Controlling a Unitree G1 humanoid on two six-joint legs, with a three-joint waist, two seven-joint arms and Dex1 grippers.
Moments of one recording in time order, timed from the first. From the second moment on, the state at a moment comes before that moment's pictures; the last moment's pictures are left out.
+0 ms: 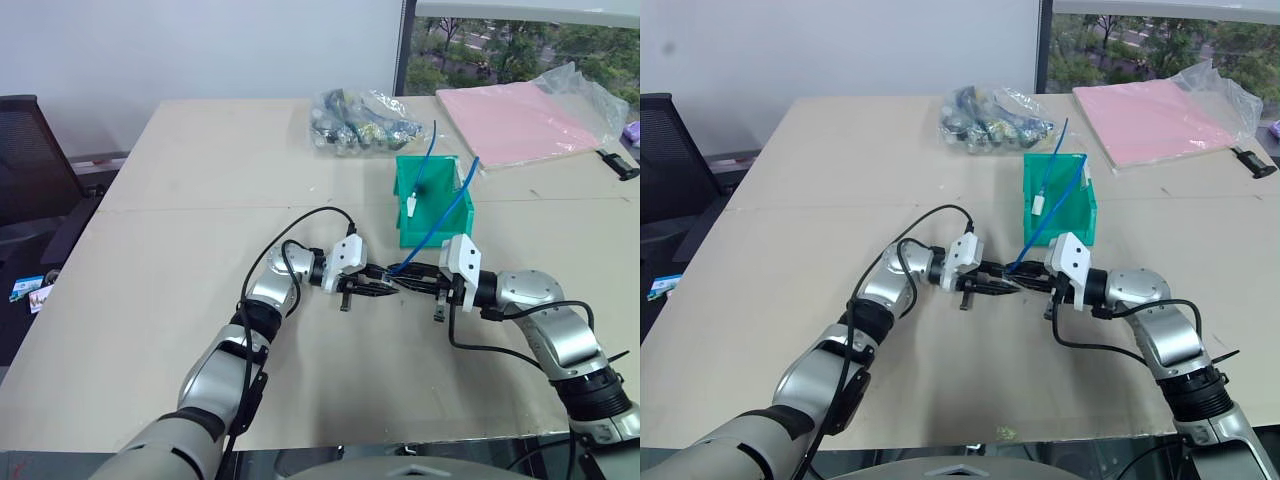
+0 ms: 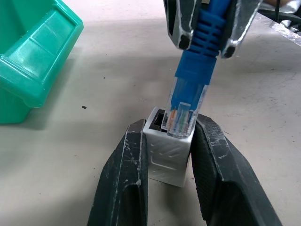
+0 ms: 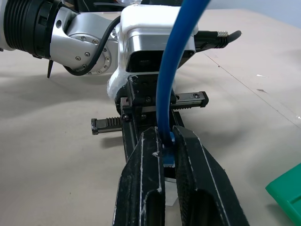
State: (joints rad) left arm -0.71 0.23 -0.27 0.81 -0.14 -0.30 -1.40; right arm -0.26 -0.52 0.19 -0.18 0.33 0.19 0.98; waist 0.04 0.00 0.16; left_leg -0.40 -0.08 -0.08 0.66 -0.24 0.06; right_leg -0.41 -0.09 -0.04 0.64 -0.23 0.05
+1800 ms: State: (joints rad) left arm -0.66 0.22 -0.26 0.79 -0.08 -0.27 -1.37; right arm -0.30 -0.45 0.24 0.03 0.32 0.18 1.03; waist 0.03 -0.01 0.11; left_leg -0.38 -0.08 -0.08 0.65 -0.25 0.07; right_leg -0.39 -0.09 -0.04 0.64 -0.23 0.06
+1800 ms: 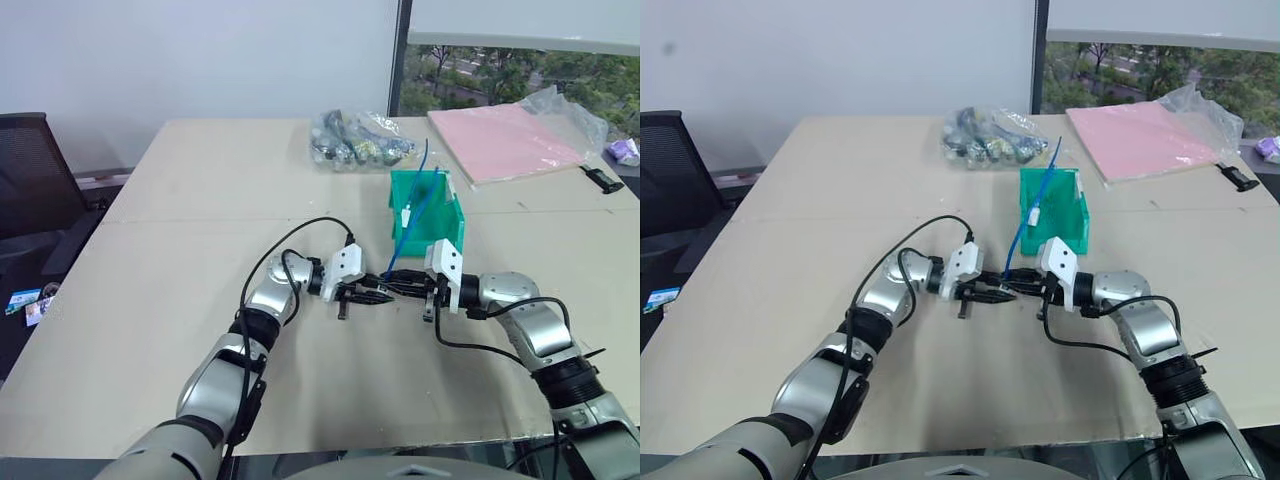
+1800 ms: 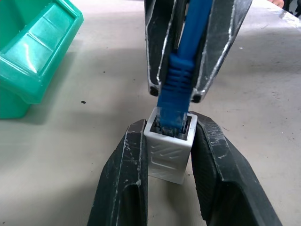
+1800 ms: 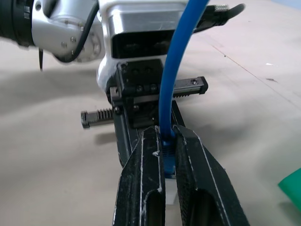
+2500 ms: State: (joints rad) left arm -0.50 0.28 -0.22 0.36 -0.14 0.07 -1.23; right arm -0.44 -0.52 0.11 -0.14 0.51 0.51 1.01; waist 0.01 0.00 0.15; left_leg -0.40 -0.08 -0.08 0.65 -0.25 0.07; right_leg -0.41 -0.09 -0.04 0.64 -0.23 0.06
